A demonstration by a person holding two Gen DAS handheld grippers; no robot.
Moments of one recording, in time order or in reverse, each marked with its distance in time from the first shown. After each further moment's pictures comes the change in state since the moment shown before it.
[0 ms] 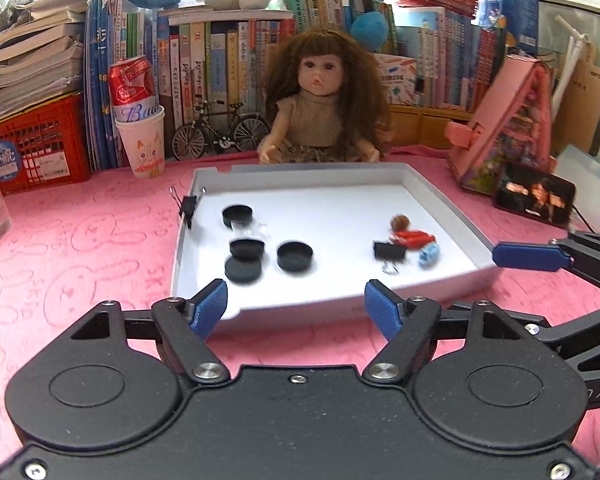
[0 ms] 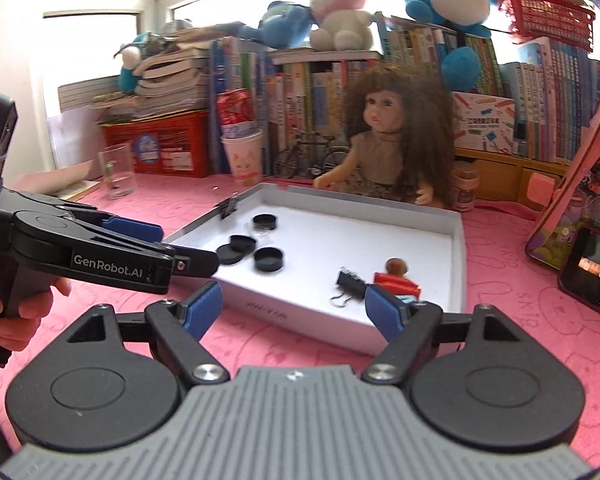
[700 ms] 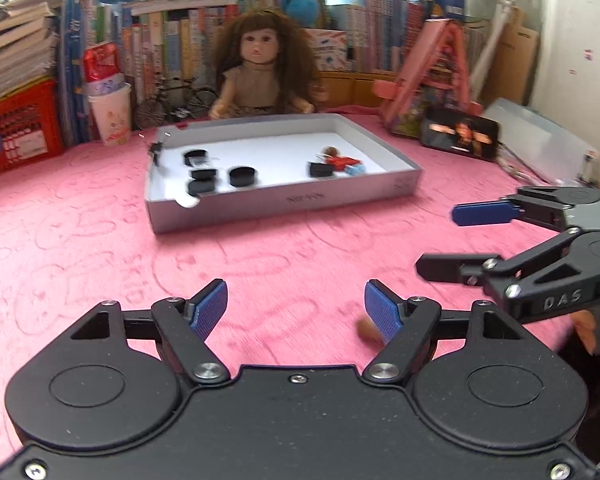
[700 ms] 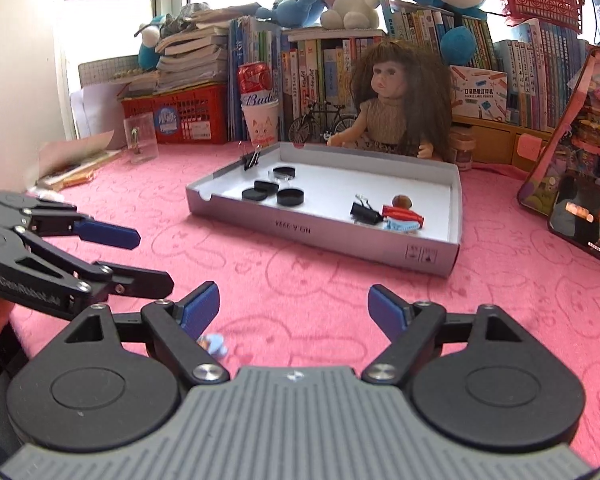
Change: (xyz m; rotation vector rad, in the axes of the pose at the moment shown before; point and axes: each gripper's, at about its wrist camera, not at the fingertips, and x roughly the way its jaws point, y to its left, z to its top) left arm -0.073 -0.010 -0.081 0.093 0.031 -0.154; right arm -0.049 0.019 -0.055 -0.025 0.069 0.020
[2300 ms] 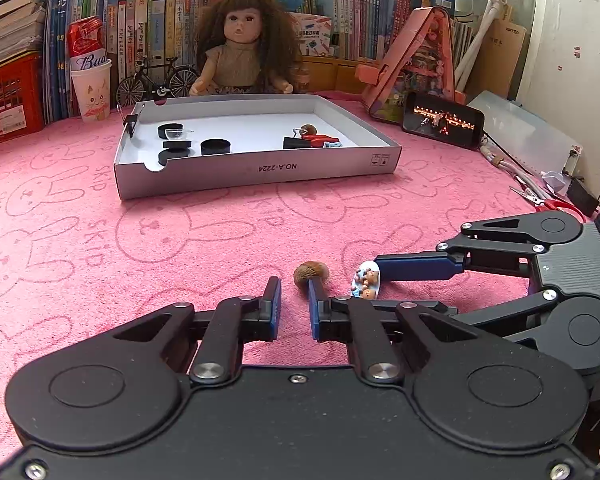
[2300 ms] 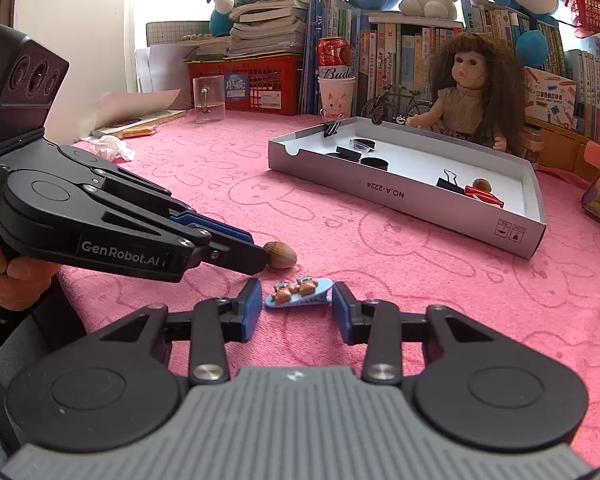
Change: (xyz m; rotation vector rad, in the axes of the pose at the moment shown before) left arm 0.016 -0.012 -0.019 -0.033 0.012 -0.028; right arm 0.016 0.041 -0.024 -0.094 0.009 0.114
